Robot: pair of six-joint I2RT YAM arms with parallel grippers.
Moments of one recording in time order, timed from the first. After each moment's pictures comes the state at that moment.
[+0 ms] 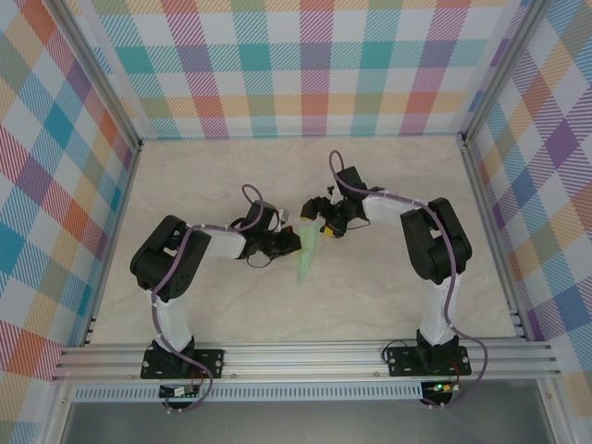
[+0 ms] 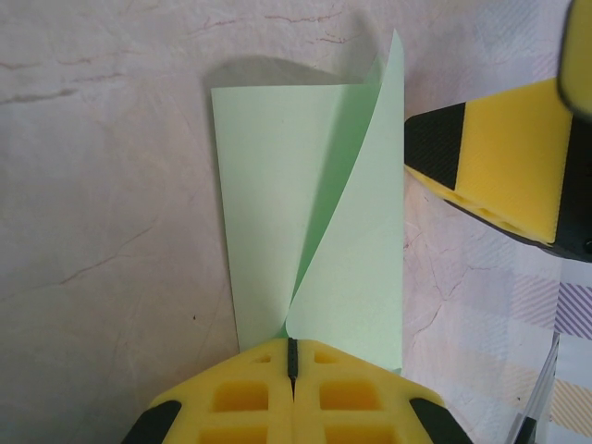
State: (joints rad) left arm -0.52 1.89 0.89 0.17 0.51 -0.78; right arm 0.45 2.01 1.29 -0.32 -0.55 0.81
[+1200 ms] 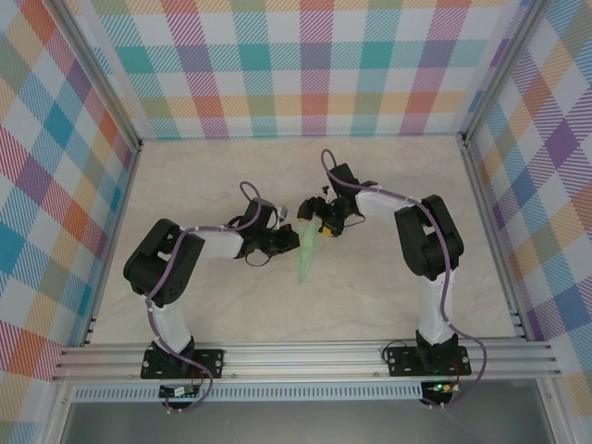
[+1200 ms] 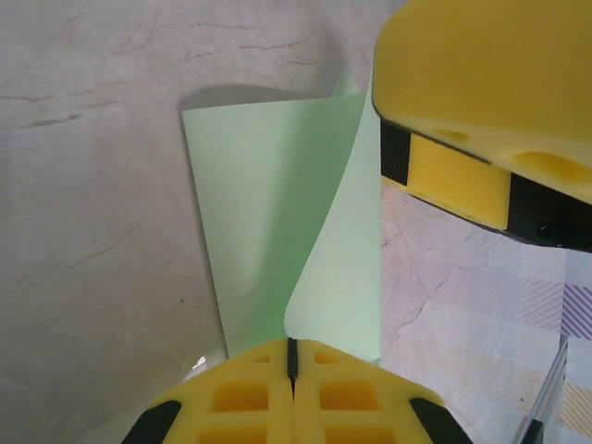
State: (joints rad) left arm -0.52 1.84 0.89 0.12 0.48 -0.76; right arm 0.48 2.07 1.40 -0.45 -0.51 0.77
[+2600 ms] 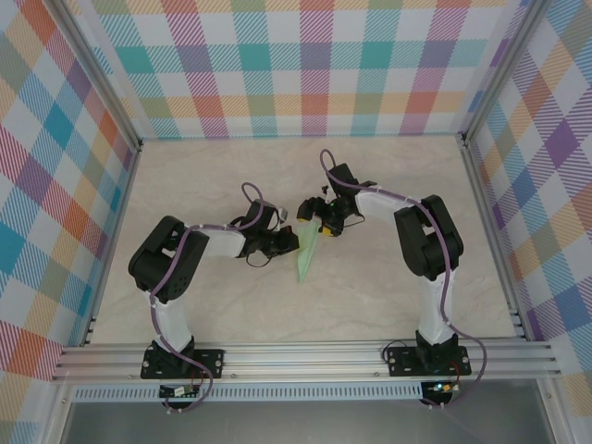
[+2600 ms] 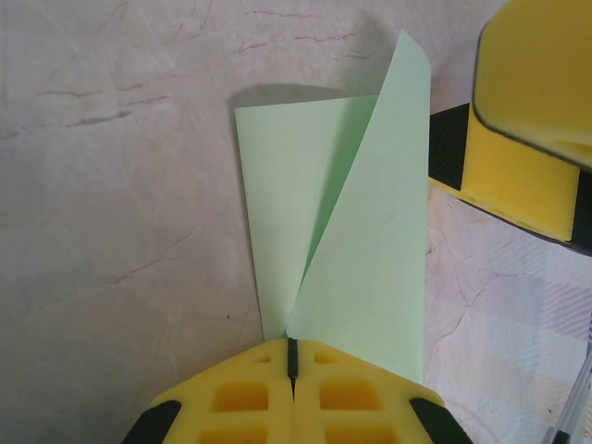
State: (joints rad) left arm -0.52 1.88 0.90 0.11 0.46 -0.74; right arm 0.49 2.06 1.39 -0.44 -0.50 0.76
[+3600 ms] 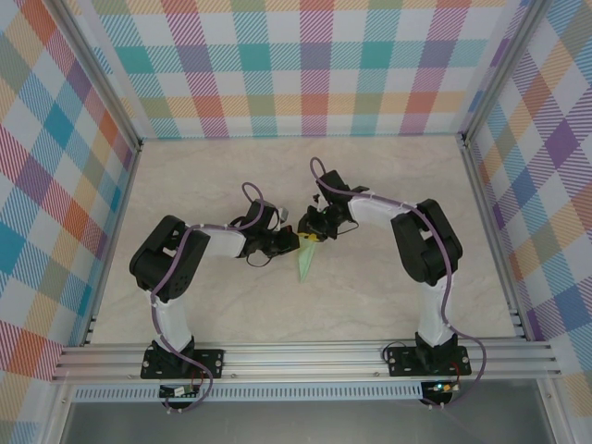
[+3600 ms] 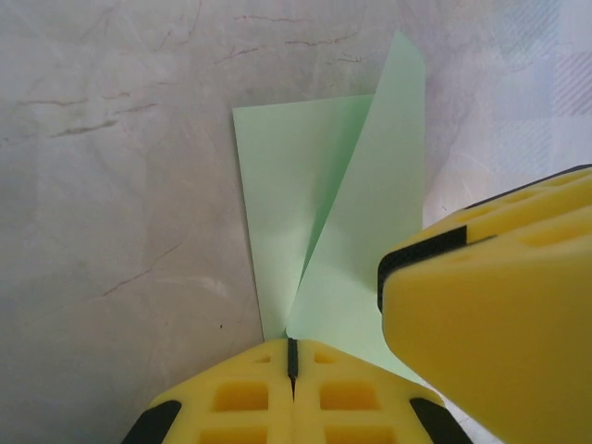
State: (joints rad) left arm -0.52 1.89 0.90 0.13 0.47 -0.74; right arm 0.56 2.03 1.37 -0.48 -0.50 0.79
